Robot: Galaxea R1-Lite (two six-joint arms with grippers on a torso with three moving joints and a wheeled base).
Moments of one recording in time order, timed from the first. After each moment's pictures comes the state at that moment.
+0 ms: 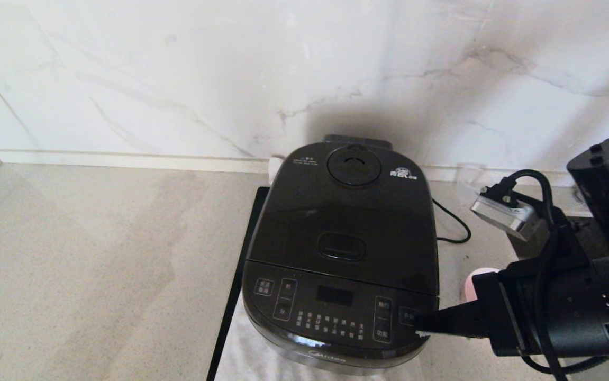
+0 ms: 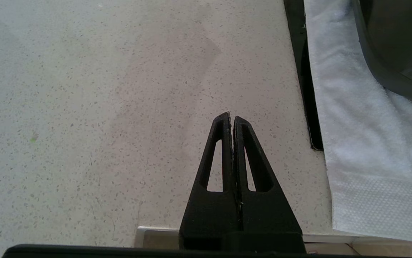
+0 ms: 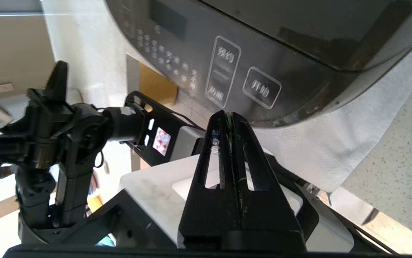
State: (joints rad) left arm -0.02 0.00 -0.03 0.09 -0.03 0.06; right arm 0.77 1.41 -1.10 0.38 0.22 0.71
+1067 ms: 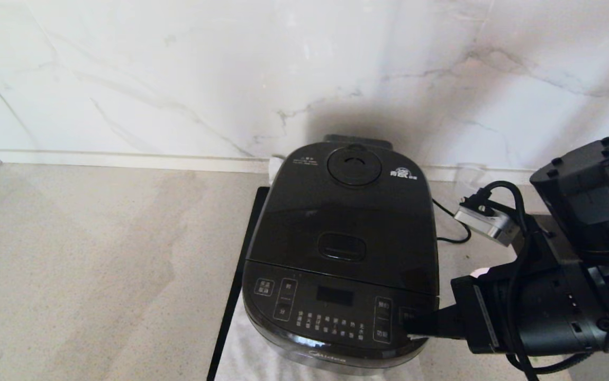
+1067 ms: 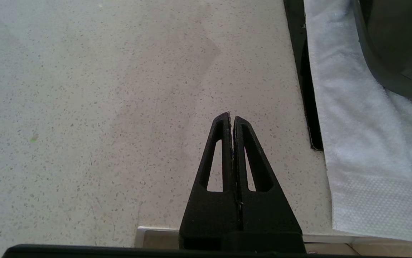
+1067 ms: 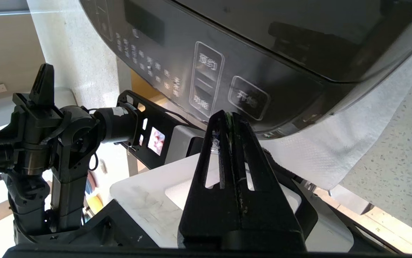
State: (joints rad) left arm -0.02 0.00 -0.03 0.09 -0.03 0.06; right arm 0.76 1.45 -1.10 0.38 0.22 0.72
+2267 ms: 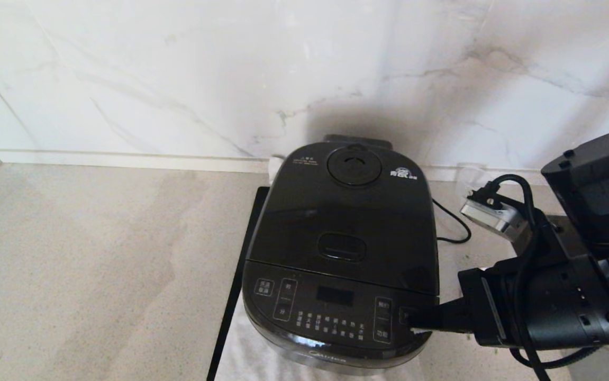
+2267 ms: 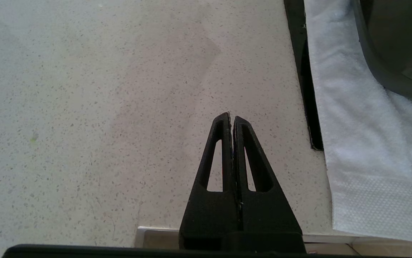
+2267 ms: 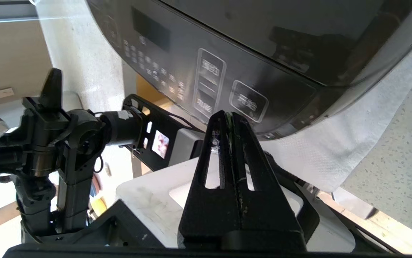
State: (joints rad) left arm -0.02 0.00 -0.03 0.09 -0.03 0.06; right arm 0.74 1.44 -1.11 0.38 0.23 0.72
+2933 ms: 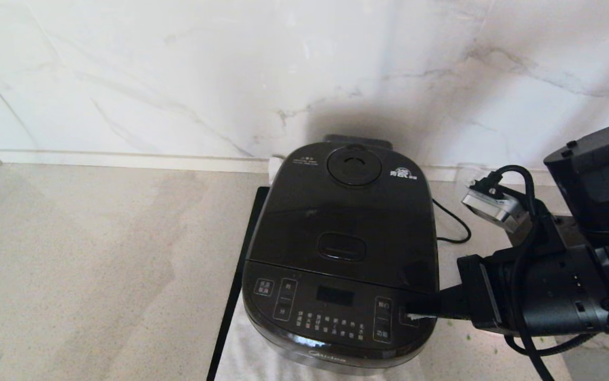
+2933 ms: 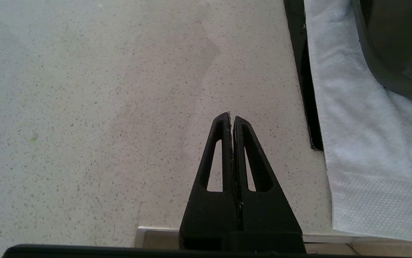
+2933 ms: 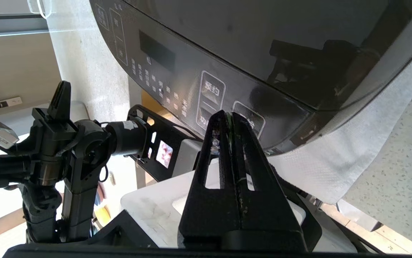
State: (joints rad) left arm -0.02 0.00 -0.03 0.09 -0.03 0.06; right arm 0.72 1.44 -1.11 0.34 0.24 0.72
